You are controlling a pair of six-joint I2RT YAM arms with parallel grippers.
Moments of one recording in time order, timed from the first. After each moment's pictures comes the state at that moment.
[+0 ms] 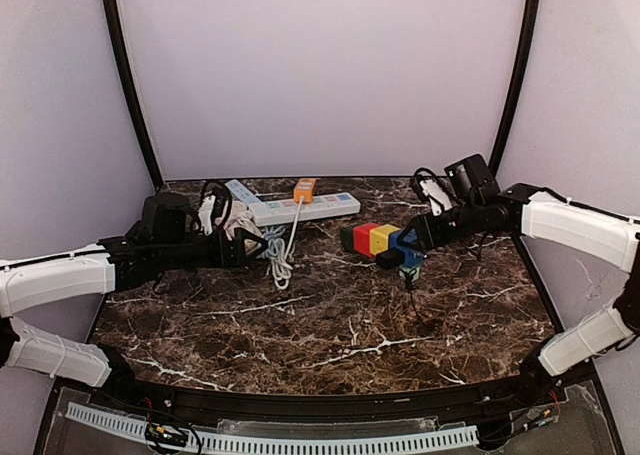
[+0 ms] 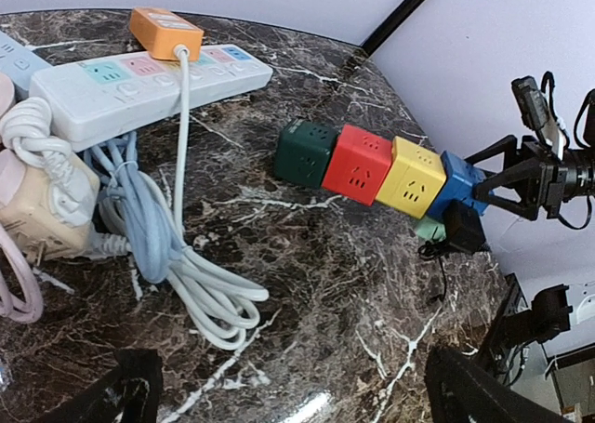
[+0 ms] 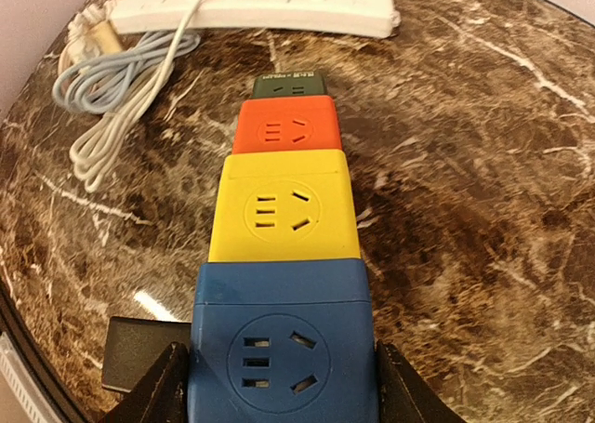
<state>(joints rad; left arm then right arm) -0.62 1.15 0.68 -0.02 0.20 -0.53 0.54 1.37 1.03 -0.49 -0.19 0.15</state>
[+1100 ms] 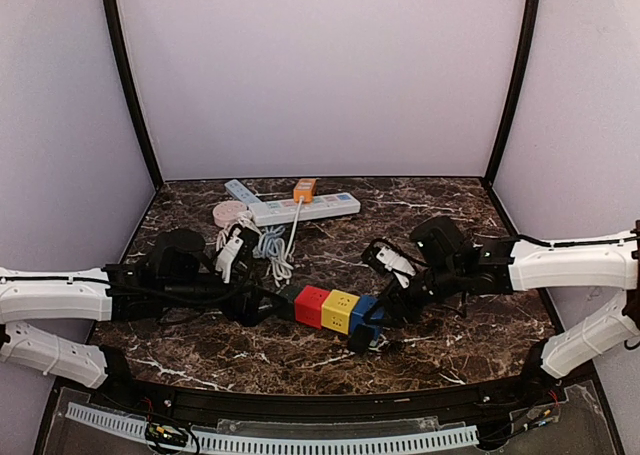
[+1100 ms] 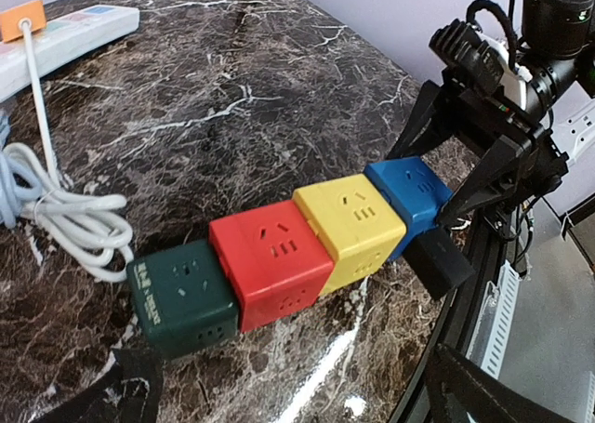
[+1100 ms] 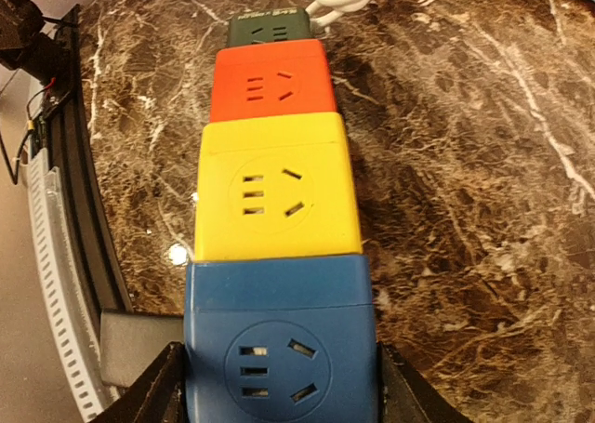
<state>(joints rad) -0.92 1.10 0.59 0.00 0.19 -0.35 0.91 1.32 0.76 -0.29 -0.33 0.08</state>
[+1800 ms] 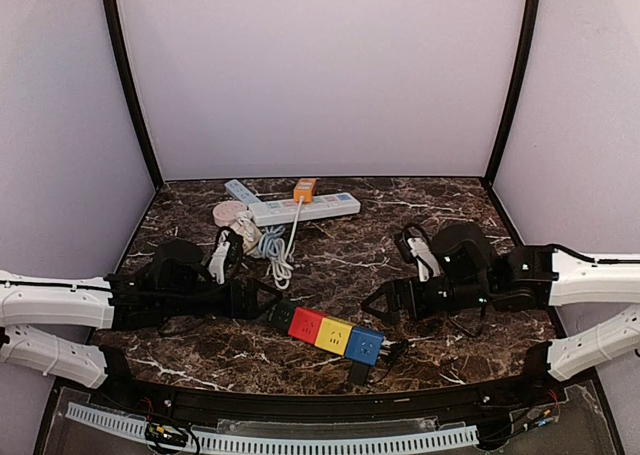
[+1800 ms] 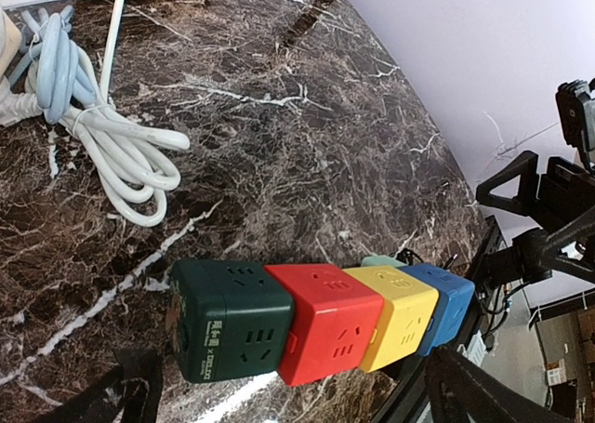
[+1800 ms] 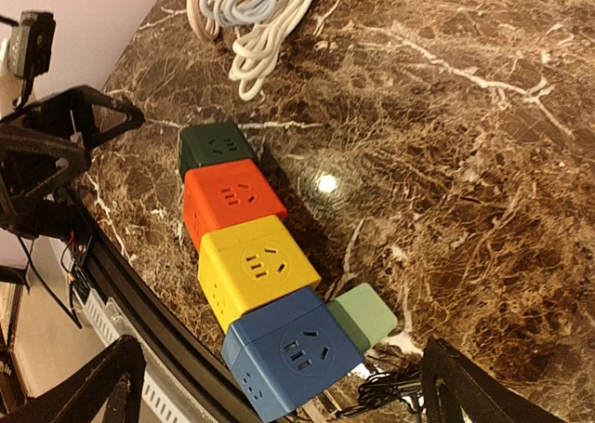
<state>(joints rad) -0.92 1.06 0.48 0.08 0.08 -0.70 1.08 1.08 0.76 -0.39 0.04 0.69</state>
